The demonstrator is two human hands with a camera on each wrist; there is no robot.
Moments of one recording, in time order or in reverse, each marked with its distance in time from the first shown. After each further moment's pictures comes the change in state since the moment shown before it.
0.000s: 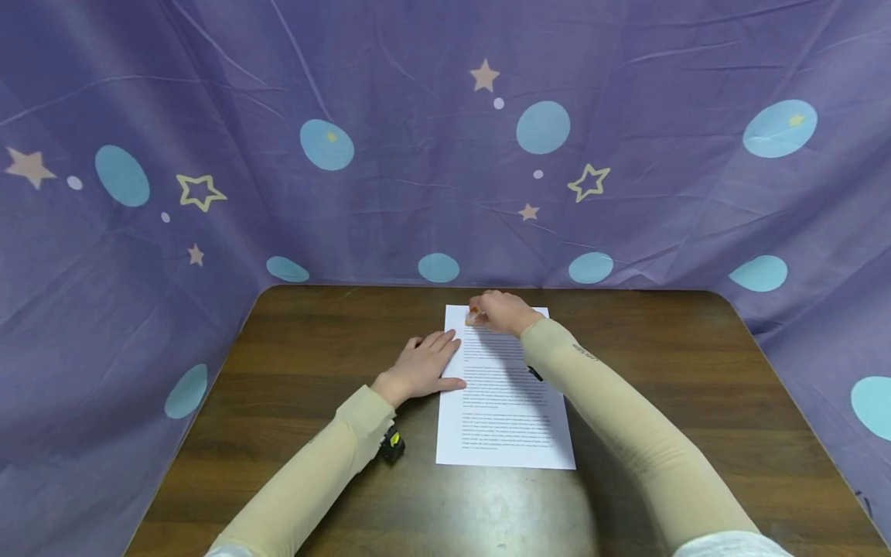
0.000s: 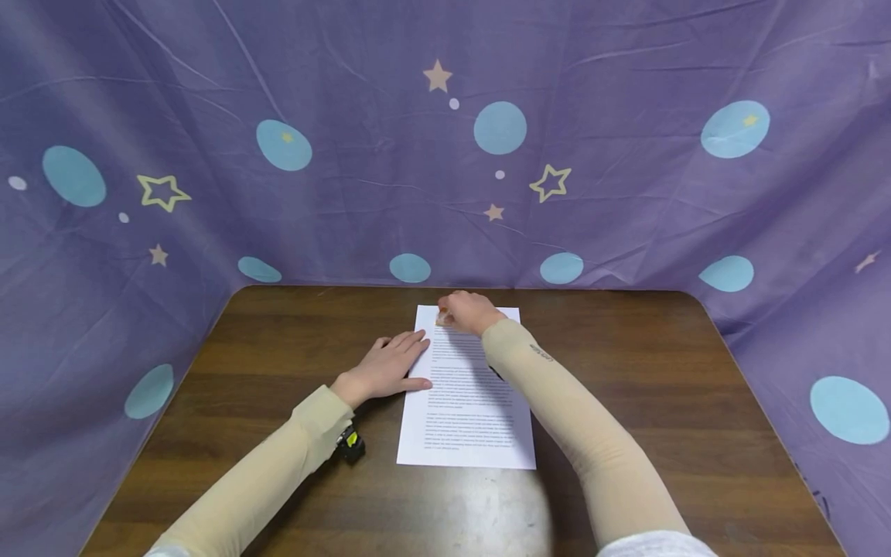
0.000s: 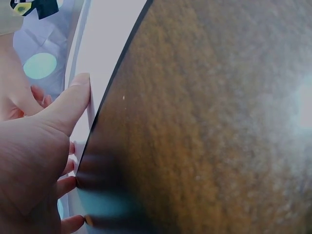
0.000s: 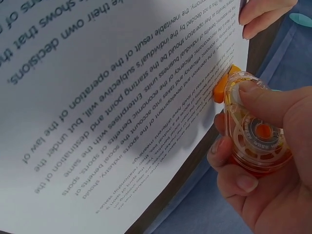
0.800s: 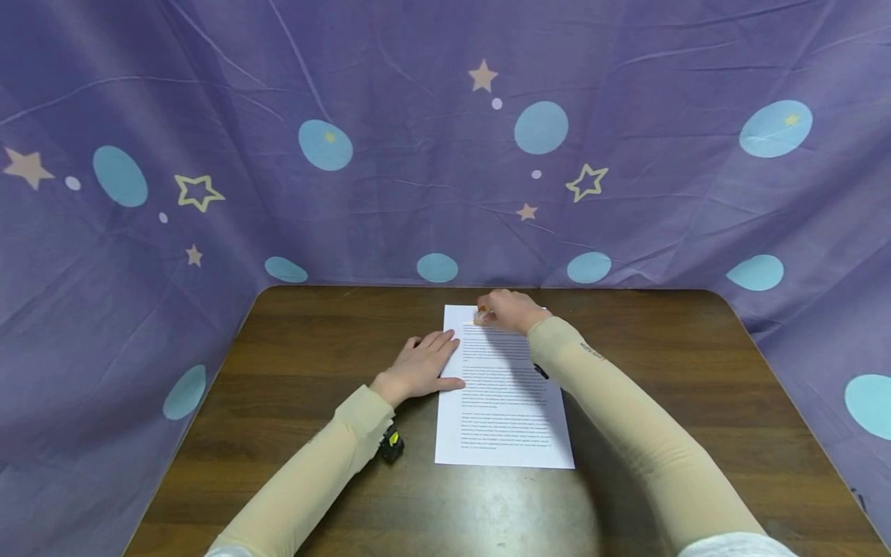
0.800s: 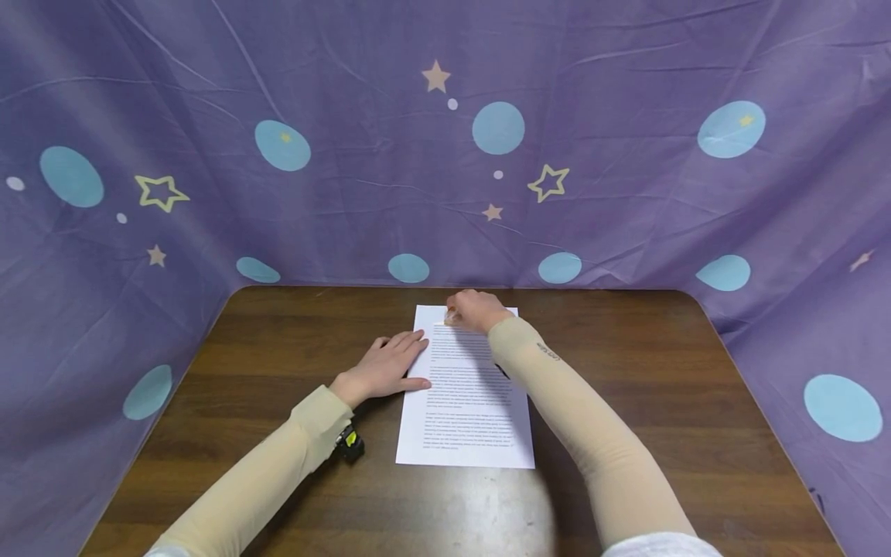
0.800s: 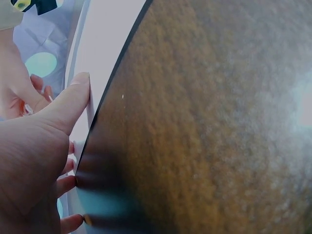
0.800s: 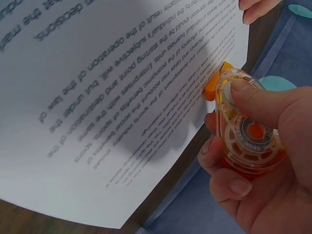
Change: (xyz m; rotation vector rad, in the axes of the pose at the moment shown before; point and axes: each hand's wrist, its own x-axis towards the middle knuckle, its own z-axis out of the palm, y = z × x) left_hand -0.001 0.000 0.000 -0.018 0.010 0.003; right_hand -0.009 0.009 -0.007 0.030 -0.036 0.070
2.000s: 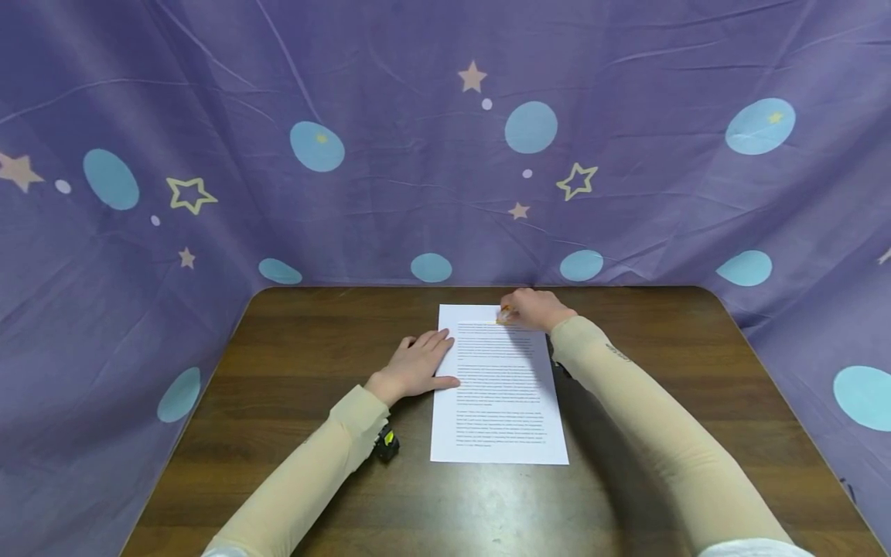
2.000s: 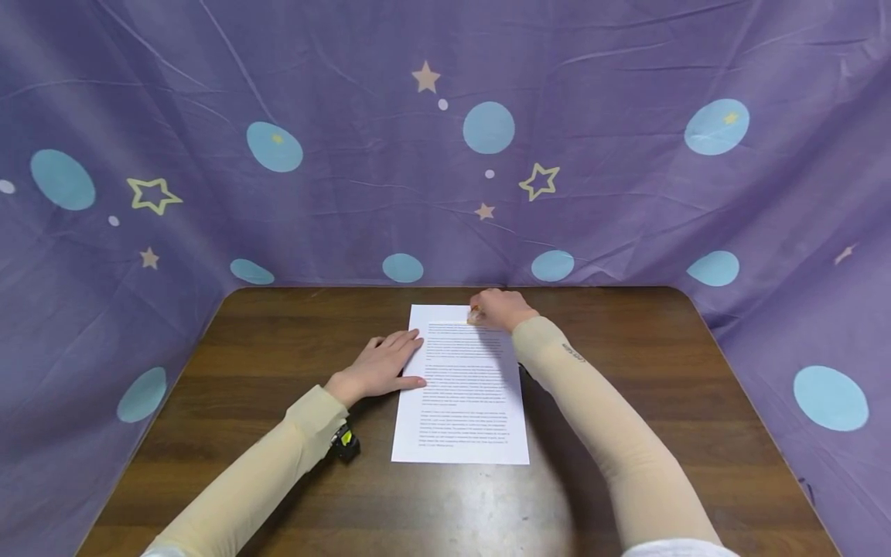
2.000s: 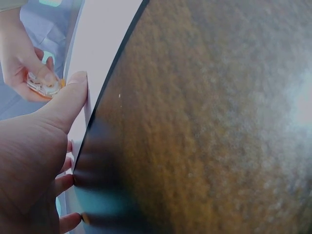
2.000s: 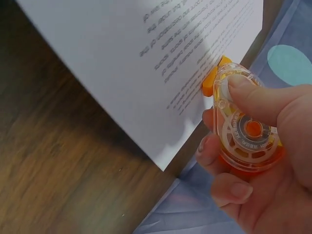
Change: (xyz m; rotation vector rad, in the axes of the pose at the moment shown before) left_hand 0.006 -0.007 0.011 -0.037 -0.001 0.006; right_hand -0.032 0.040 -0.005 -0.044 0.015 0.037
